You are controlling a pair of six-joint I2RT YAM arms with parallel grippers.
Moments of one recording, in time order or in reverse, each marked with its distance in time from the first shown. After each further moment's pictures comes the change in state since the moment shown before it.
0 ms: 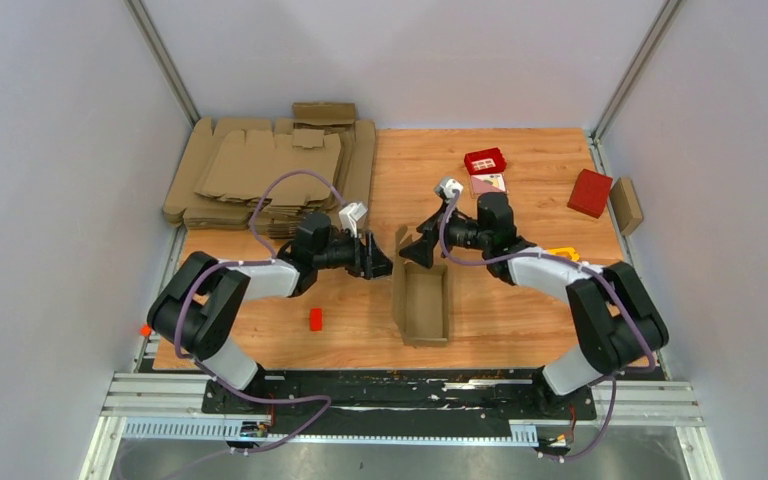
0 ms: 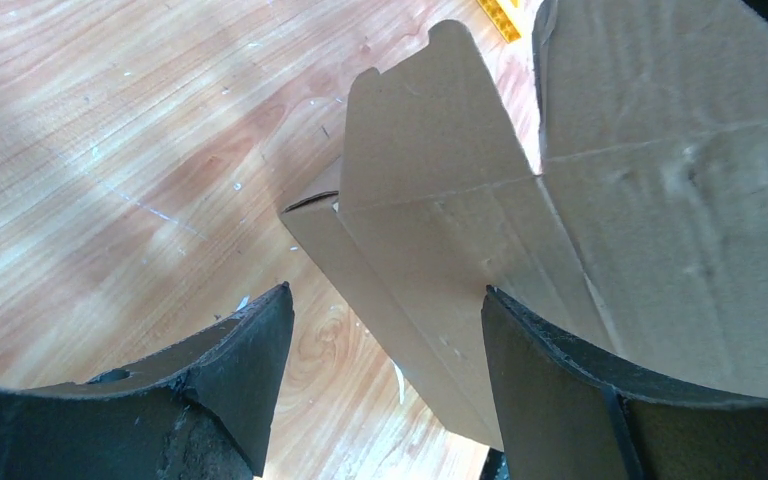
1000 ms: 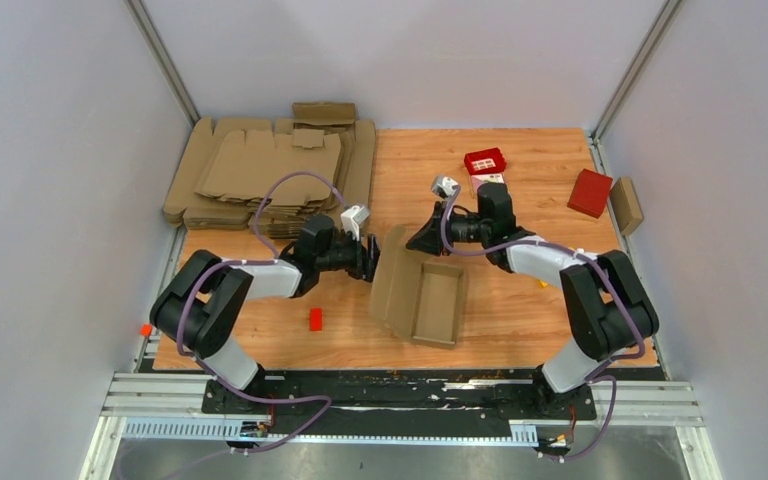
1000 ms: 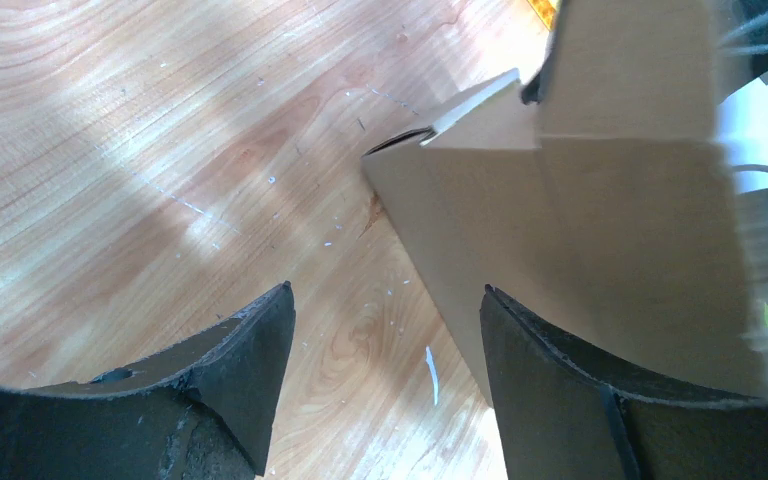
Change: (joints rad) left arm -0.020 0.039 0.000 -0.005 -0.054 0.061; right arm -0.042 0.142 0.130 -0.072 -0.289 -0.096
